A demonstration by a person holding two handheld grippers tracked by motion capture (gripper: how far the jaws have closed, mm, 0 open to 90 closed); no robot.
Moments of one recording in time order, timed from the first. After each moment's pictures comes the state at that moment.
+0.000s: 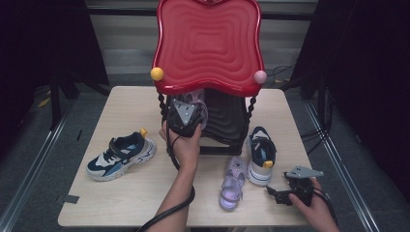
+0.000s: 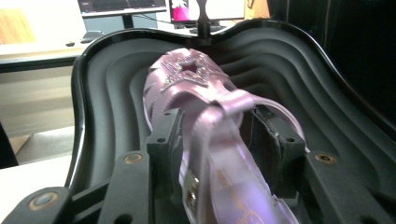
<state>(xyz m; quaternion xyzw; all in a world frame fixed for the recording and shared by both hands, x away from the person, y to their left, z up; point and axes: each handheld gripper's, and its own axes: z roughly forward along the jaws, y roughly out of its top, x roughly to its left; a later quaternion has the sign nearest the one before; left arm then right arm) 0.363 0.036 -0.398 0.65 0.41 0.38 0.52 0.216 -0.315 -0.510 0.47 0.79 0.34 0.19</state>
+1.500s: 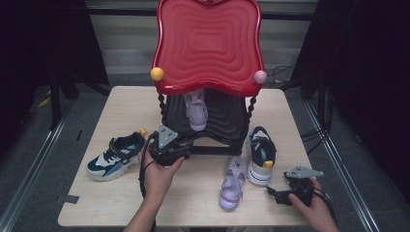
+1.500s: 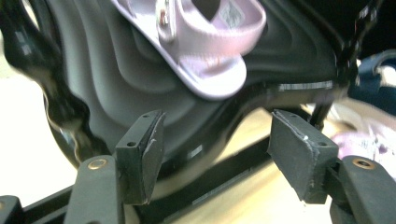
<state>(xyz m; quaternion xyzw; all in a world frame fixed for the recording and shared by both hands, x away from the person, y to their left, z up) 0.308 0.097 -0.421 0.76 0.37 0.24 0.48 0.215 -0.314 -0.510 0.47 0.79 0.34 0.19</state>
